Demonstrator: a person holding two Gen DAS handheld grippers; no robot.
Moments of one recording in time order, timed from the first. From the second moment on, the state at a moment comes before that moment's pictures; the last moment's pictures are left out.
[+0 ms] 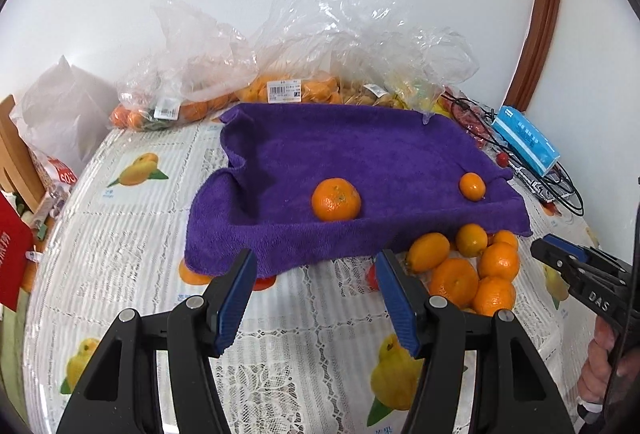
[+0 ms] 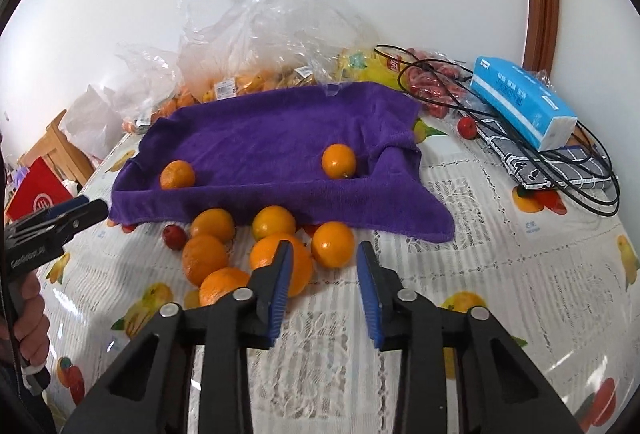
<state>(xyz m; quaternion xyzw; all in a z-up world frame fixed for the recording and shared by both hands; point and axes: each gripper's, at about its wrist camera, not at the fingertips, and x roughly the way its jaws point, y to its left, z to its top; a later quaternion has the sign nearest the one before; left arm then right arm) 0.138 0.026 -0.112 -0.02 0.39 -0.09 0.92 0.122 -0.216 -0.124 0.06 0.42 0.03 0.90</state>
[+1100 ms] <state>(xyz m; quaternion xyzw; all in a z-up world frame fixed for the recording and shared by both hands) 0.158 0.035 -0.141 -0.08 0.39 -0.11 0.91 0.176 -0.225 -0.162 0.10 0.48 0.07 0.87</state>
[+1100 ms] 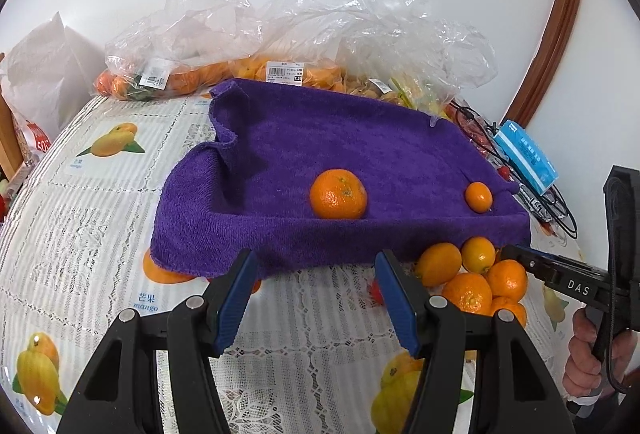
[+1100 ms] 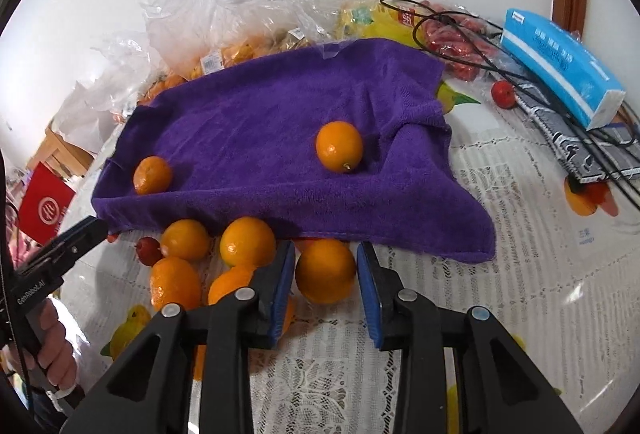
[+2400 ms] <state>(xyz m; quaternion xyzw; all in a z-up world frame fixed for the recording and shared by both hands) 0.172 -0.033 -0.164 0.02 0.44 -0.15 0.89 0.157 -0.234 -0.172 0.01 0.46 0.03 0.89</state>
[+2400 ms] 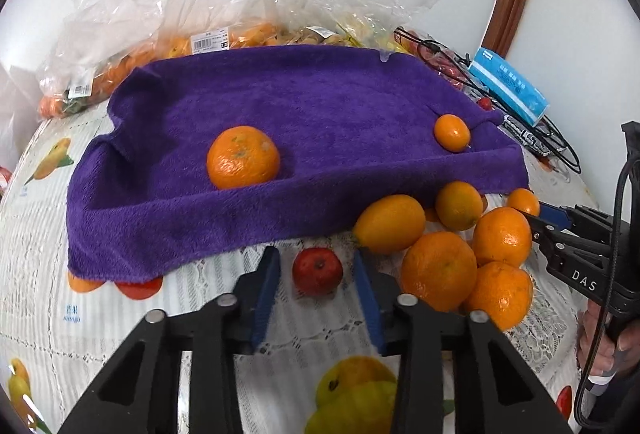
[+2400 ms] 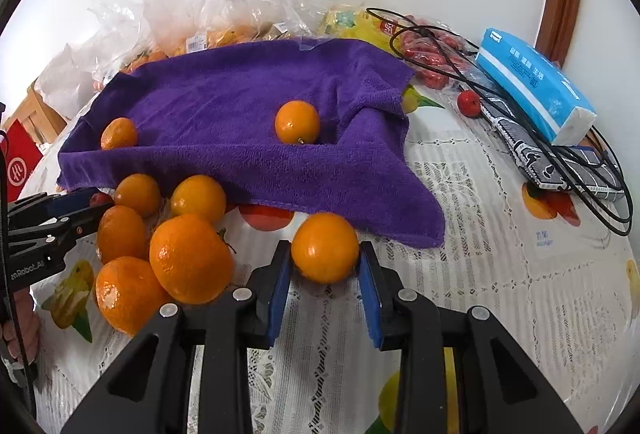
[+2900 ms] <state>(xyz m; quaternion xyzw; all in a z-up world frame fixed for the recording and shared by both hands) 0.166 -0.022 -0.160 -0.01 0.43 -0.16 0.89 0.151 -0.242 -0.163 0.03 0.44 0.03 0.90</state>
